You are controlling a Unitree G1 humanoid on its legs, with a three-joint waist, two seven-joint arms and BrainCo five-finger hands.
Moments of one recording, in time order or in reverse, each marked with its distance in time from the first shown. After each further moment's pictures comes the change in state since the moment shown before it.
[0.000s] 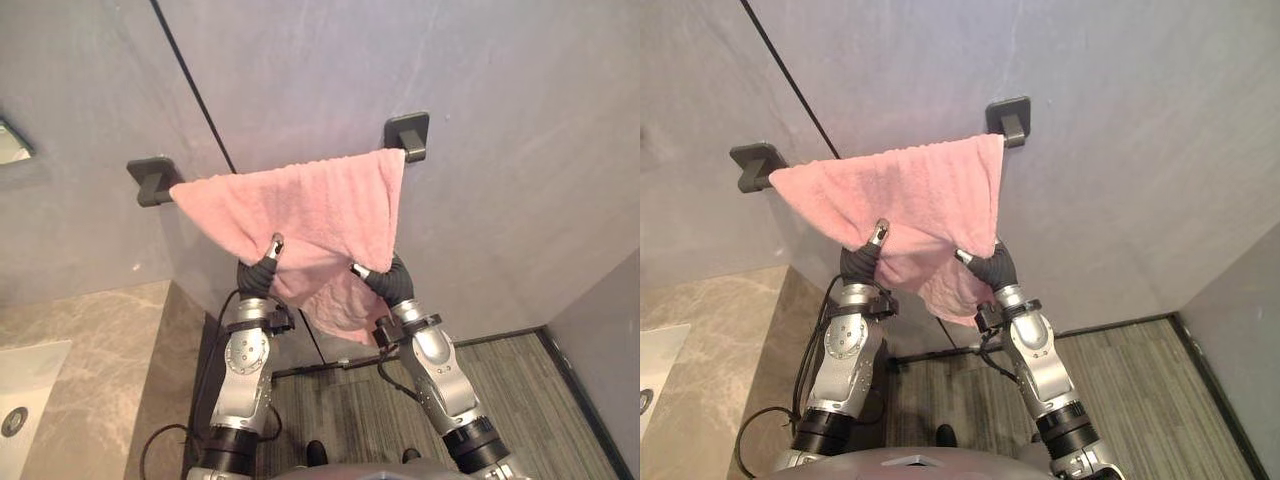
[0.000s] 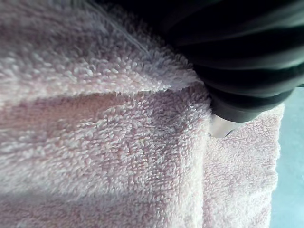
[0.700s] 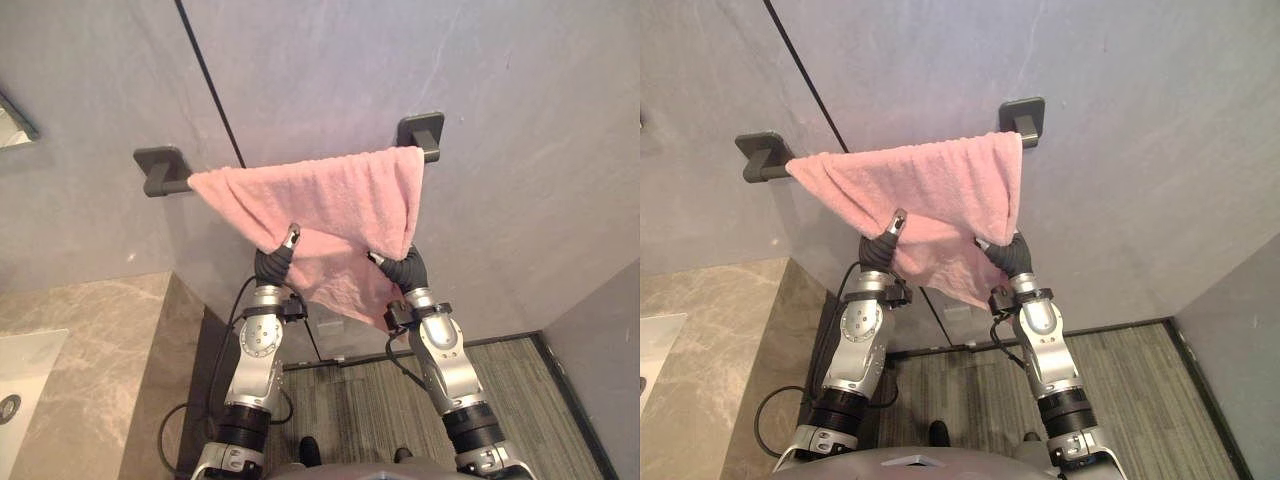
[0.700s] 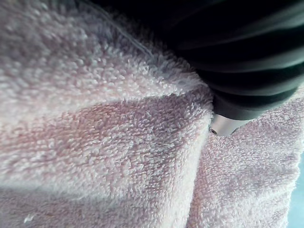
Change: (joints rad) left arm -0.104 -0.032 0.000 0.103 0.023 -0.006 -0.032; right arm -0.062 0.042 -0.150 0.080 -0.087 0.007 -0.028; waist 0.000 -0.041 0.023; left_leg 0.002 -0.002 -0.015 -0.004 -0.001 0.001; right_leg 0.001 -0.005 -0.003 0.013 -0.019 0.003
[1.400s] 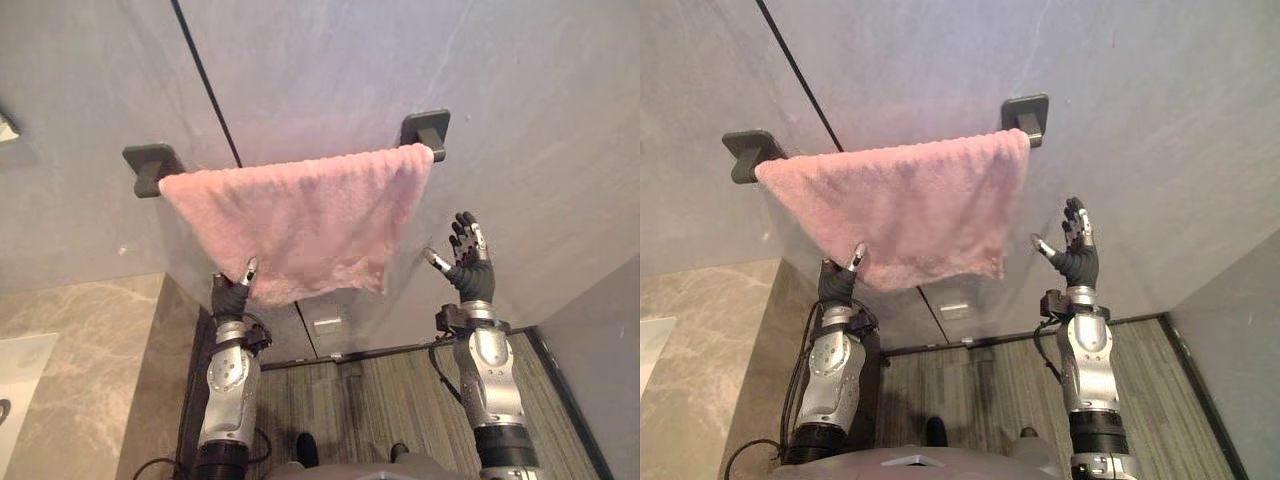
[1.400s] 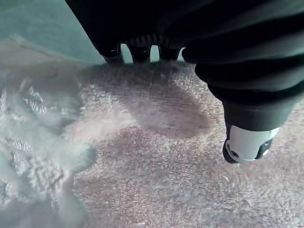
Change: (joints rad) left arm 0.194 0.016 0.123 -0.040 -0.068 0.018 0.040; right arm 0.118 -0.045 -0.189 -0.099 0.046 -0.013 -0.079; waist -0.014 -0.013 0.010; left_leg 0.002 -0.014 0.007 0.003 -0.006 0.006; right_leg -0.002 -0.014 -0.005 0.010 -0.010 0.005
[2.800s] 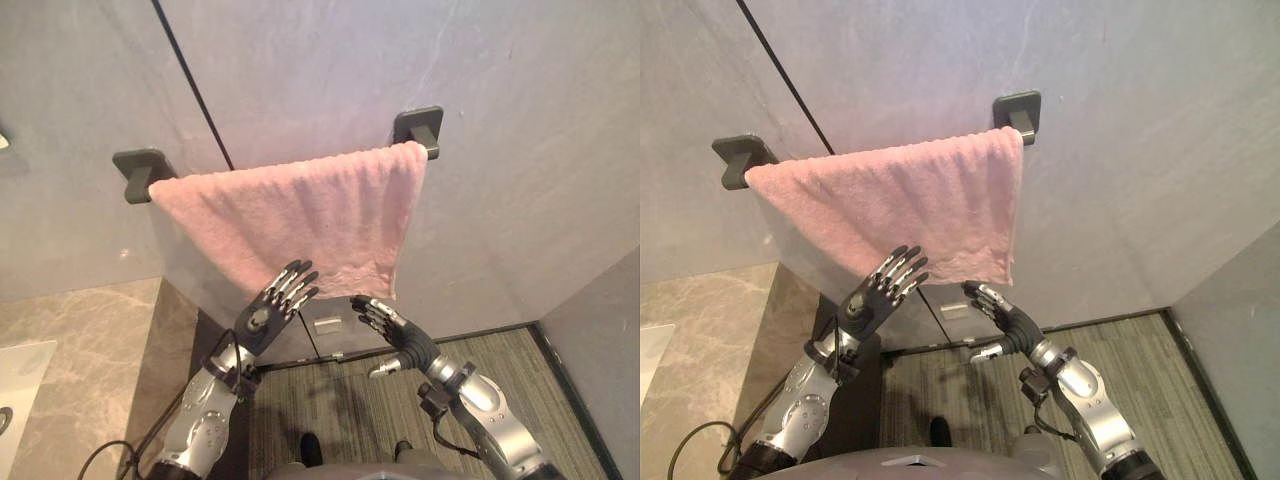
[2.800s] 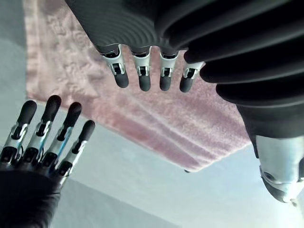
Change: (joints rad) left arm 0.034 0.364 -0.288 -0.052 -0.772 0.063 -0.821; right arm 0.115 -0.349 0.448 0.016 0.192 0.007 0.406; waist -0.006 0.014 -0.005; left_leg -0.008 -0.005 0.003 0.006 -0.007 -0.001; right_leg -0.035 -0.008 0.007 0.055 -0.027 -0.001
